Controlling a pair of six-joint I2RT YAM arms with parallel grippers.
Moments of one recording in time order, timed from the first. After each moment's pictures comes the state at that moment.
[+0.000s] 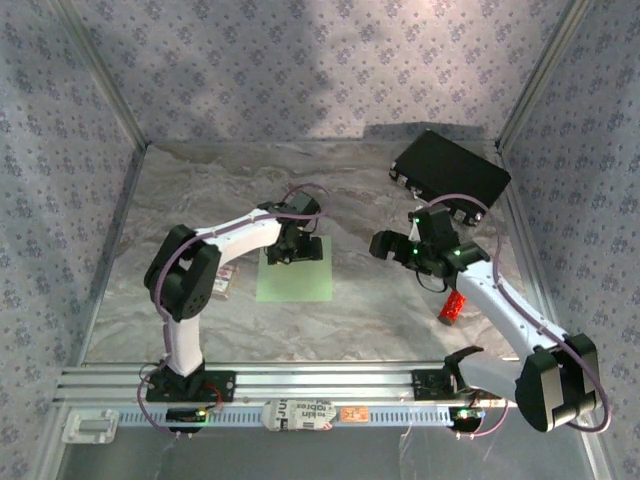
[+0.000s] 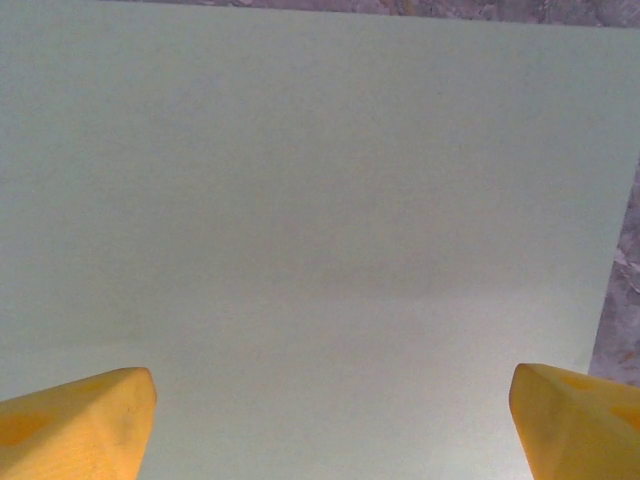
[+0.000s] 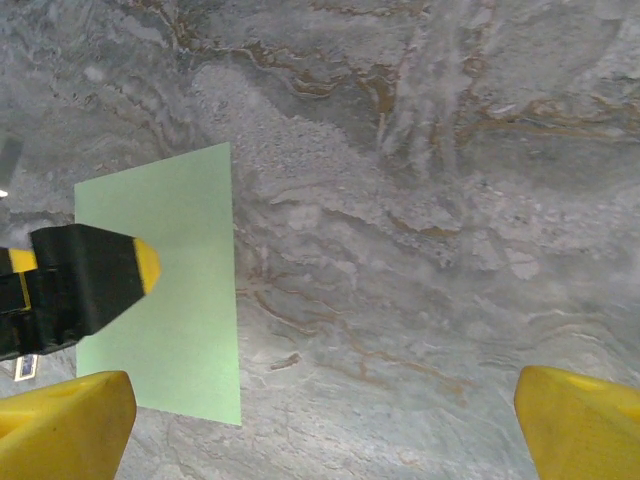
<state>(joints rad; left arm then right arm) -0.68 1.92 1.35 -0.77 -0.04 -0.71 0.37 1.15 0.81 -0.53 -0.20 0.60</state>
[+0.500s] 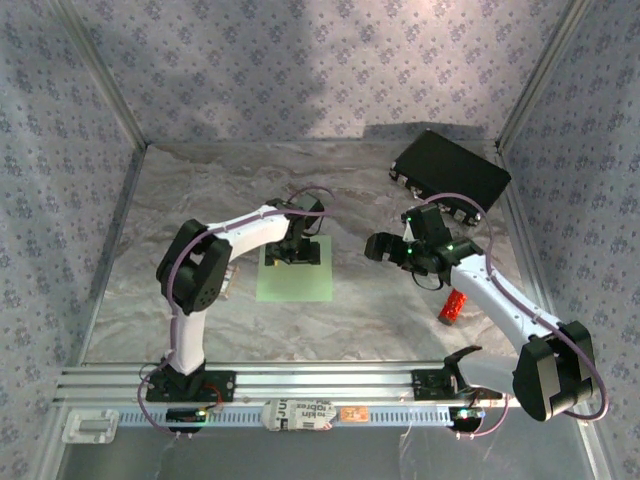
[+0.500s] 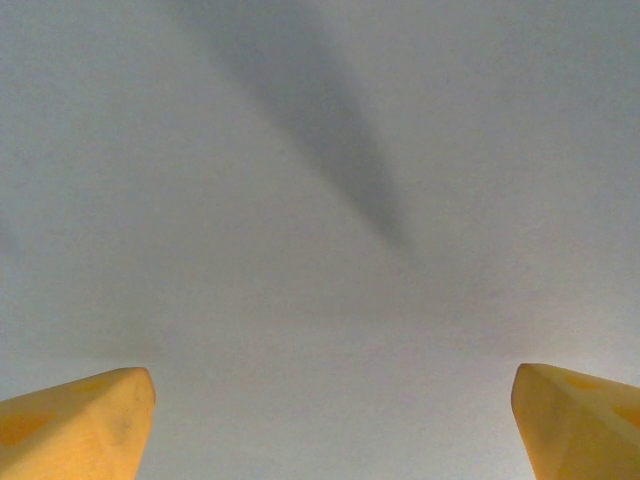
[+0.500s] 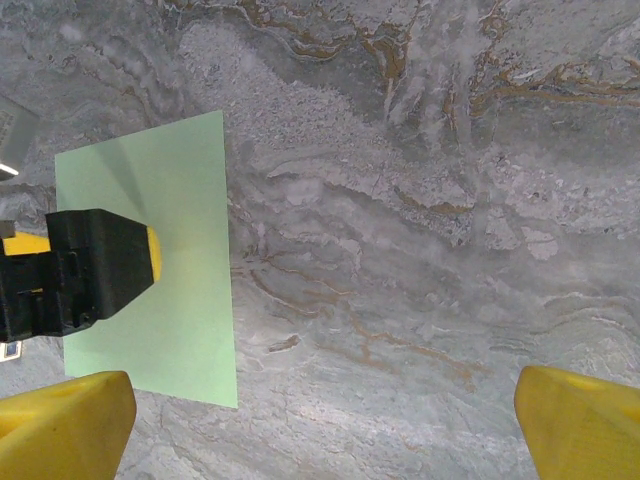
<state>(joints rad) -0.69 1.99 1.42 -0.89 -0.07 -0.67 0.39 1.19 0.83 -0.57 -0.20 0.60</state>
